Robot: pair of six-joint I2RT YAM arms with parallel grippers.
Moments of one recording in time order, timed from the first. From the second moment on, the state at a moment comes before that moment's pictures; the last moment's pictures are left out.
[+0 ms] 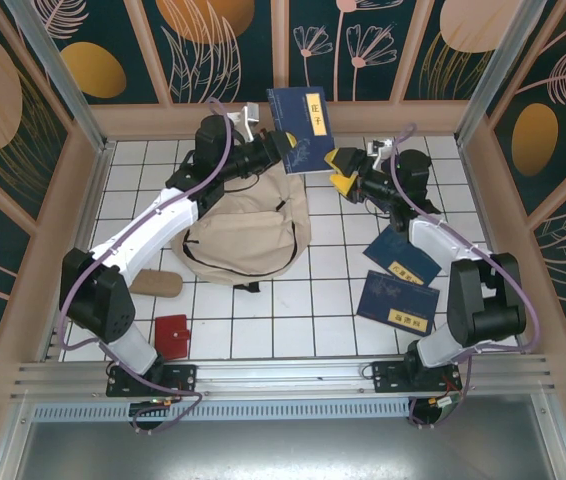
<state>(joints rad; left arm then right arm) -0.53 1.66 1.45 0.04 0.44 -0.99 0.19 1.54 0.95 0.48 -0.87 1.21</state>
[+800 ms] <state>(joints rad) -0.50 1.66 1.38 0.15 0.49 -1.11 0.20 1.61 0.92 1.00 -0.94 1.52</state>
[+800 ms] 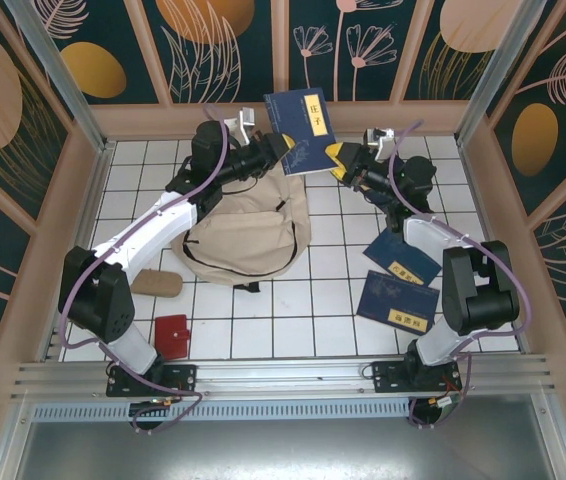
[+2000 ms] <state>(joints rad) -0.67 1.65 1.28 -0.58 -0.01 -0.51 0.08 1.36 0.91 0.04 -0.65 0.81</state>
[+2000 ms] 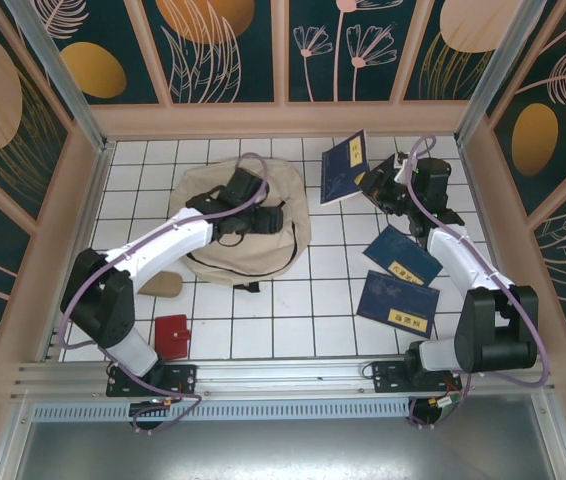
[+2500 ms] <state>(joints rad) -0.85 1.86 1.33 -0.72 -0.07 -0.42 0.06 1.36 0.91 0.00 -0.63 0.79</state>
